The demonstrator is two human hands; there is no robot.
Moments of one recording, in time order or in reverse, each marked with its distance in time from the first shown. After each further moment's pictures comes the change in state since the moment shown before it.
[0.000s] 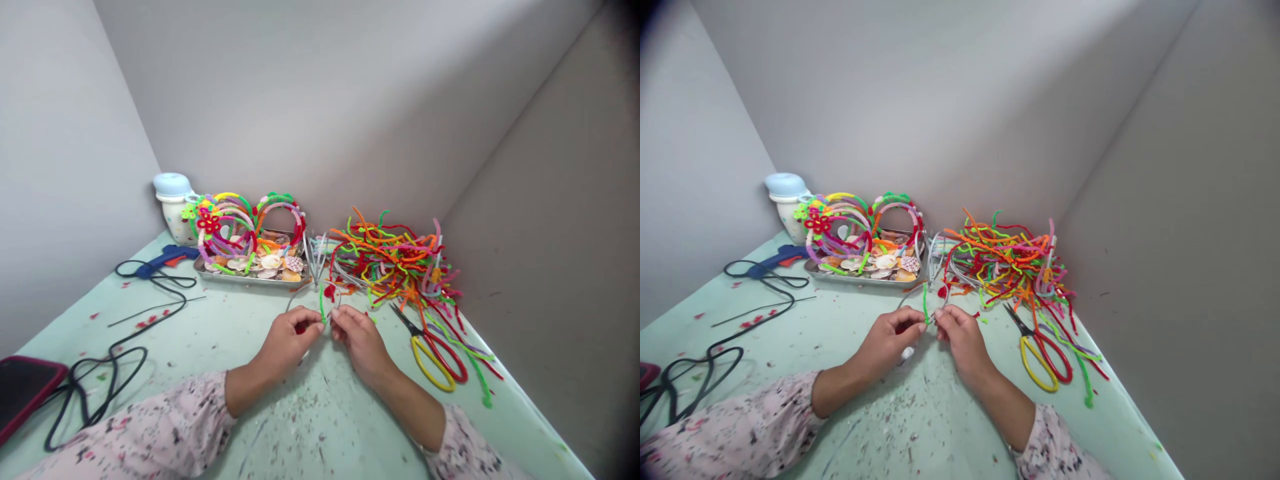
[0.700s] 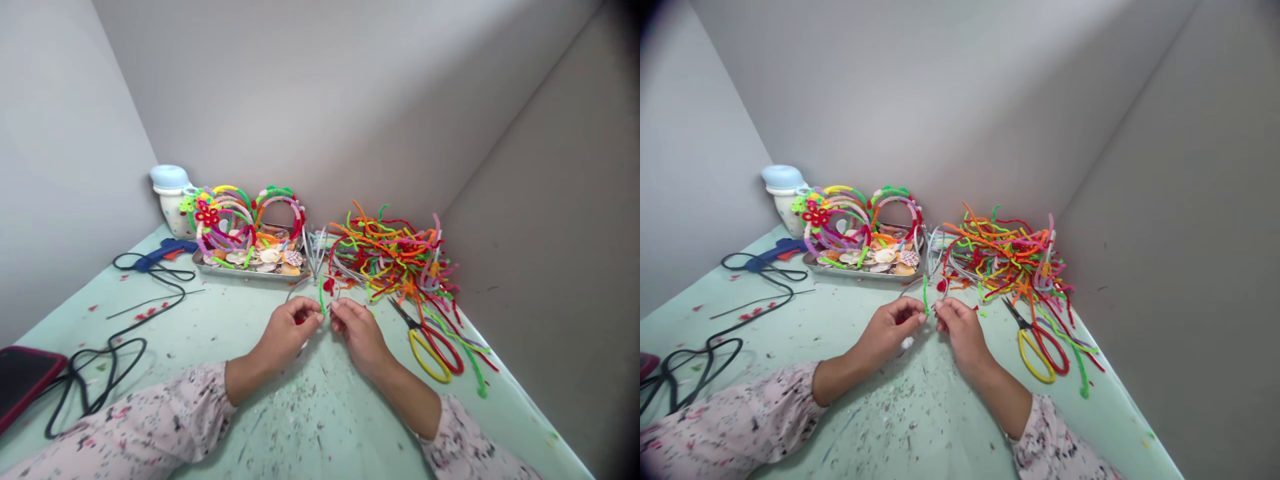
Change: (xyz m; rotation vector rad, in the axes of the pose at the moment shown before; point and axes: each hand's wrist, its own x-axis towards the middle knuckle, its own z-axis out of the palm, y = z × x) left_hand 0.003 -0.006 0.001 -0.021 -0.001 -0.009; right_hand 0.001 0.000 0.000 -0.015 0.008 -0.012
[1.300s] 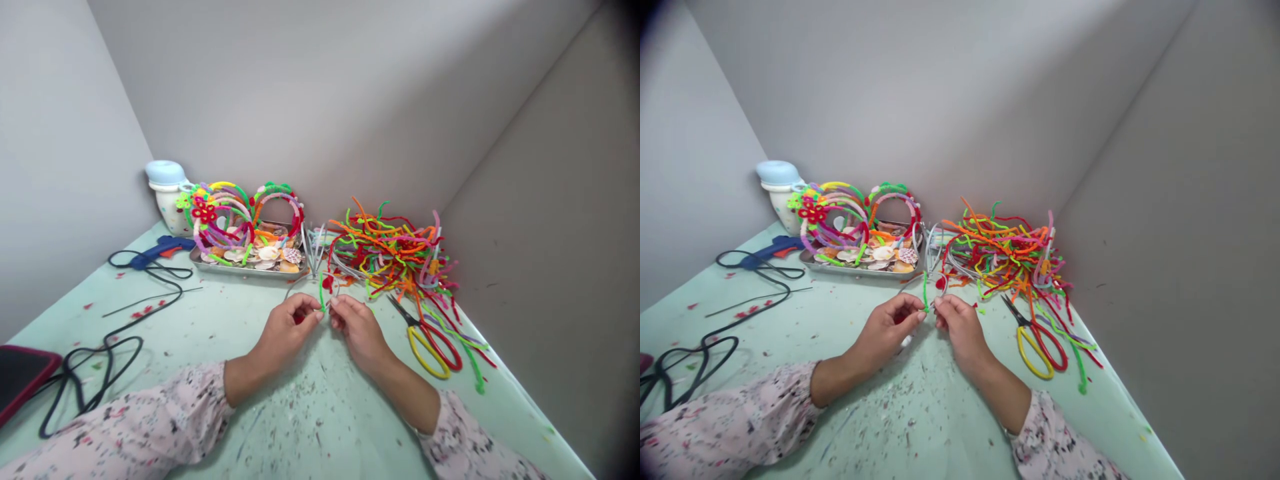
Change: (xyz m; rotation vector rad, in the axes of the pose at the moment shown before) left_hand -0.004 0.002 0.002 0.050 0.021 0.047; right_hand 0.001 0.000 -0.001 0.023 0.001 -0.004
